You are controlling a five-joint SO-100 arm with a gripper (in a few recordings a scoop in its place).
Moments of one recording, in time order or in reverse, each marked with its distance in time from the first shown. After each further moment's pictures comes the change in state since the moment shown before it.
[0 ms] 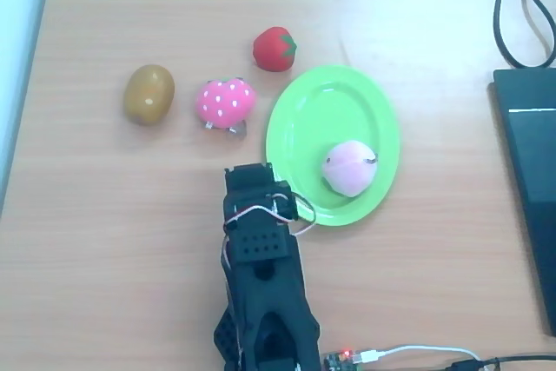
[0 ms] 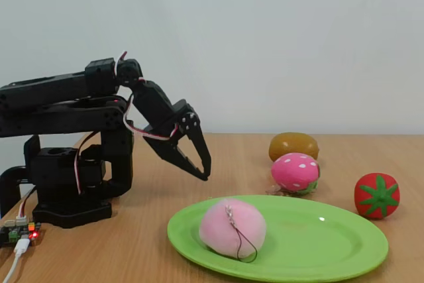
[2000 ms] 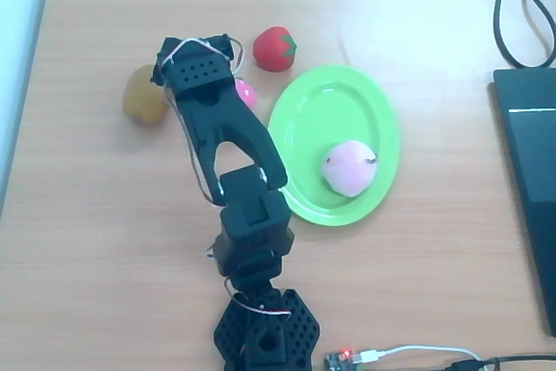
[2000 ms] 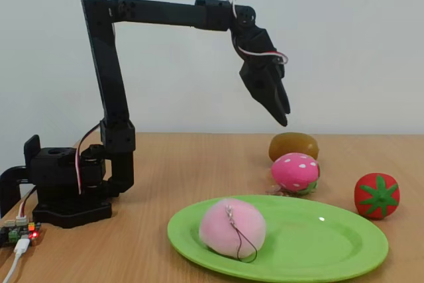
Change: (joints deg) arm -12.4 -84.4 -71.5 -7.1 -51.2
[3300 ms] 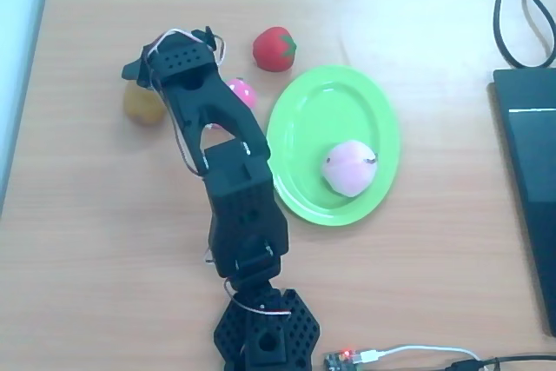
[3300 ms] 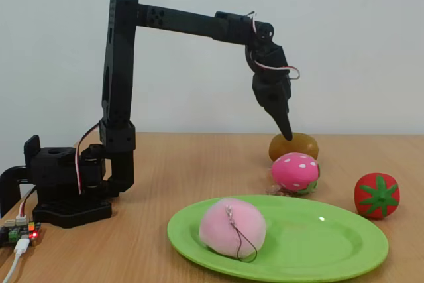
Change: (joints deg) arm -2.2 -15.1 -10.4 1.1 -7.2
